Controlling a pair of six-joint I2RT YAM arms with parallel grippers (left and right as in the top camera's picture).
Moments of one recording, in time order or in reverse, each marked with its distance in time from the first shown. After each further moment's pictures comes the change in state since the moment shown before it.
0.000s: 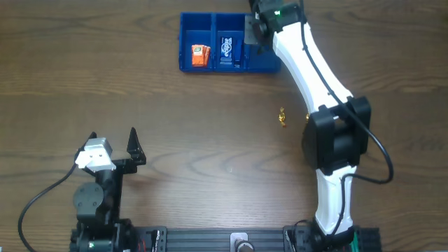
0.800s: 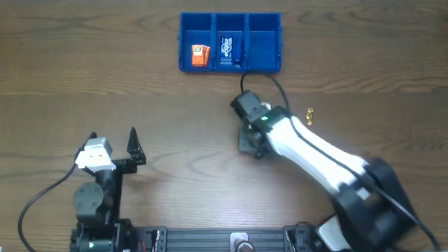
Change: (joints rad) left arm 0.000 0.000 0.000 0.000 0.000 0.000; right arm 0.279 -0.592 -1.071 0.134 -0.179 0.300
